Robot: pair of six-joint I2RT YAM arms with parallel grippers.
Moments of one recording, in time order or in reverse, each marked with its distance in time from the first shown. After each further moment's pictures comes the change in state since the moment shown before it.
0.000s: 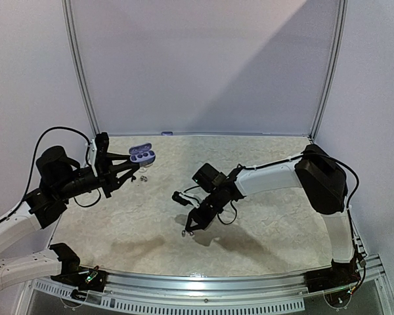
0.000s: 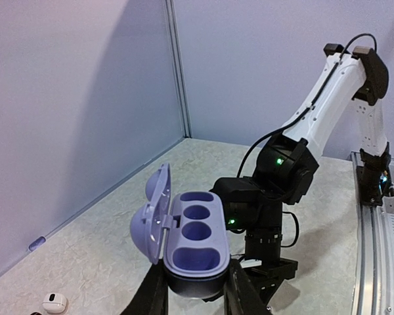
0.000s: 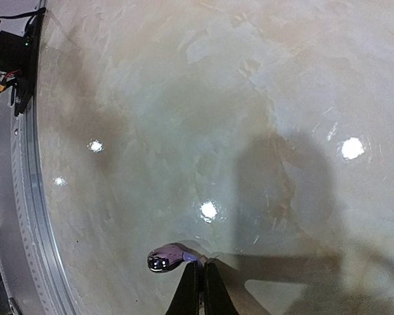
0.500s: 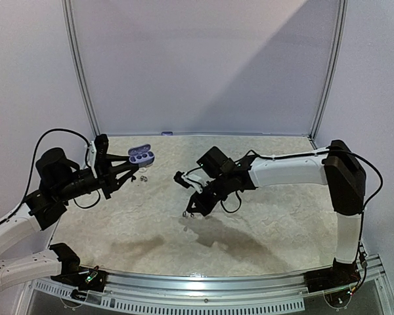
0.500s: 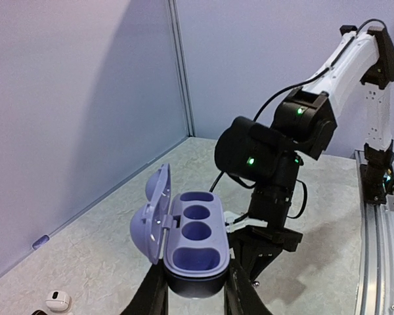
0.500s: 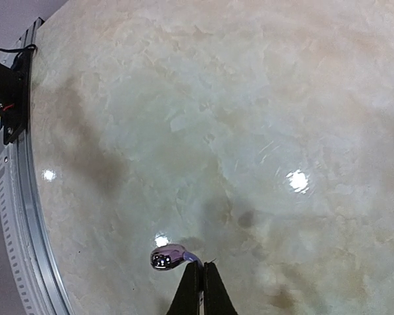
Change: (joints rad) left arm 0.001 -0.015 -0.016 0.000 -0.013 0.010; right arm 0.004 -0.171 -0.028 0.011 0.206 -0.027
